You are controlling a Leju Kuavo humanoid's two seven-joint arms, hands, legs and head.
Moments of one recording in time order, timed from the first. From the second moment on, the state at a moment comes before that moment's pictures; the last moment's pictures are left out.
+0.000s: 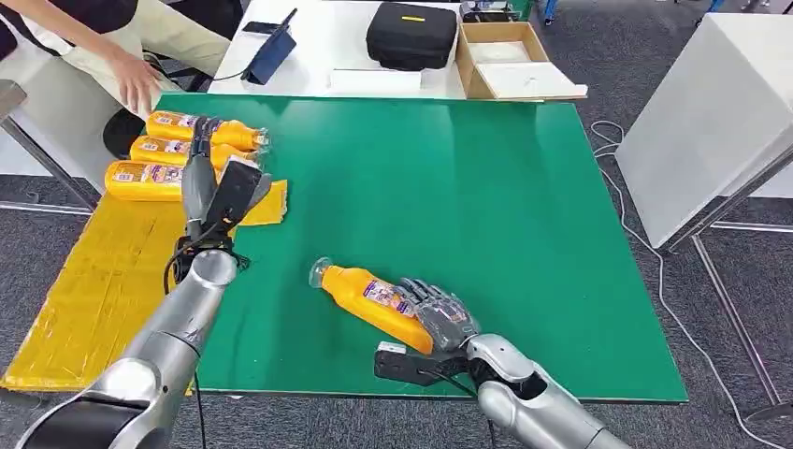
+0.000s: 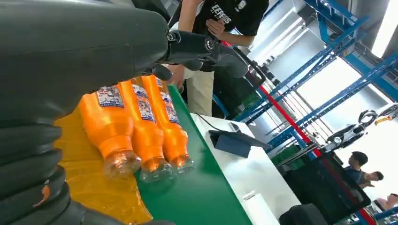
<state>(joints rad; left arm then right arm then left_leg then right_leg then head) -0.68 -0.05 -0.02 -0.74 -0.58 0.54 -0.34 -0.43 -0.18 1.03 -1.03 0.67 0.05 0.07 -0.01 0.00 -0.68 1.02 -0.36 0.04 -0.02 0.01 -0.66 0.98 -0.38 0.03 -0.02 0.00</state>
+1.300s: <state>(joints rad) -0.64 -0.06 -0.02 -0.79 -0.46 0.42 -0.39 -0.42 -0.13 0.94 -0.96 0.63 -0.14 0.05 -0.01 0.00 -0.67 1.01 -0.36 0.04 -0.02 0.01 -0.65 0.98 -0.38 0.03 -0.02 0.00</state>
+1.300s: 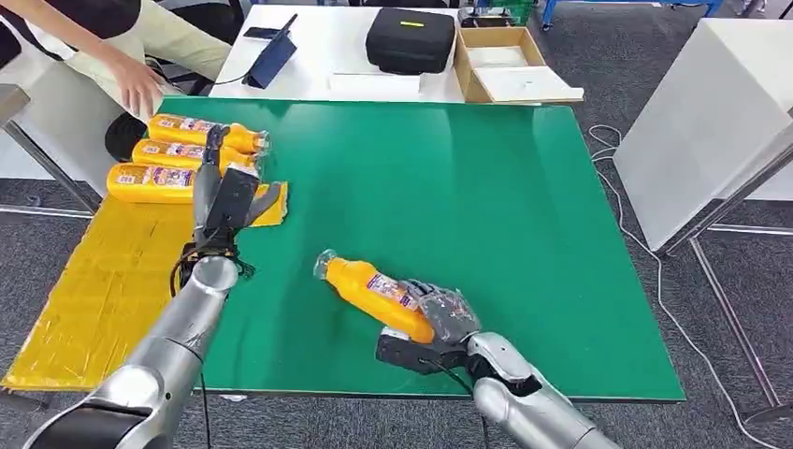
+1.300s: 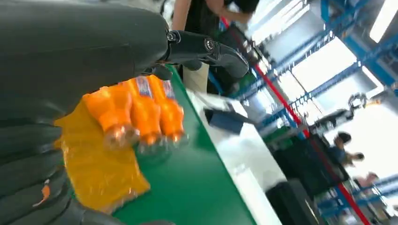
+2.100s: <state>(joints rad) -0.53 -0.08 -0.15 -1.11 -0.14 0.10 -0.28 -0.39 0.07 0.54 -1.08 0.46 -0.38 -0.23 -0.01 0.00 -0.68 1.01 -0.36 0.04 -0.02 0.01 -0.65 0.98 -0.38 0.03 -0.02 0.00</state>
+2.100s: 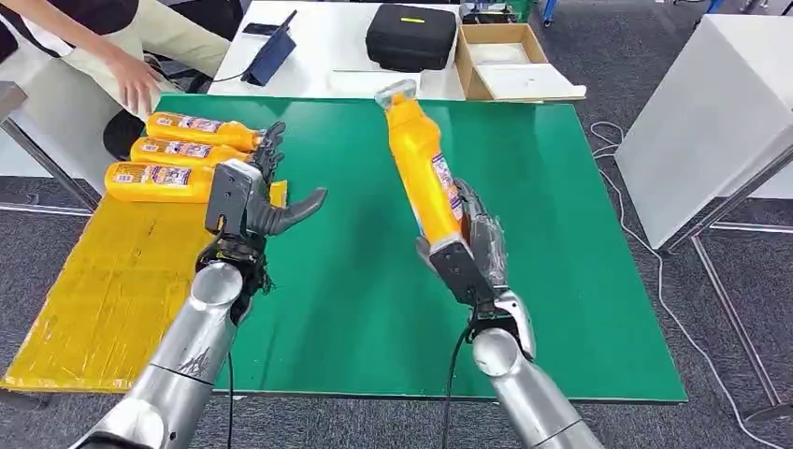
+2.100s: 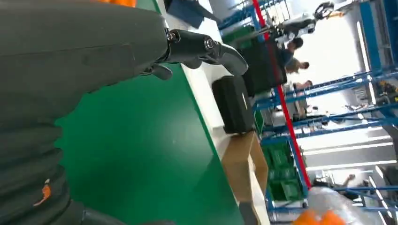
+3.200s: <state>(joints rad) -0.59 -0.10 -0.22 -1.04 0.06 -0.10 -0.24 -0.52 0.23 0.61 -0.83 0.66 -0.48 -0.34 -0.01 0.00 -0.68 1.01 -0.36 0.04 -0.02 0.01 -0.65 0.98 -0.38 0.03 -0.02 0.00</state>
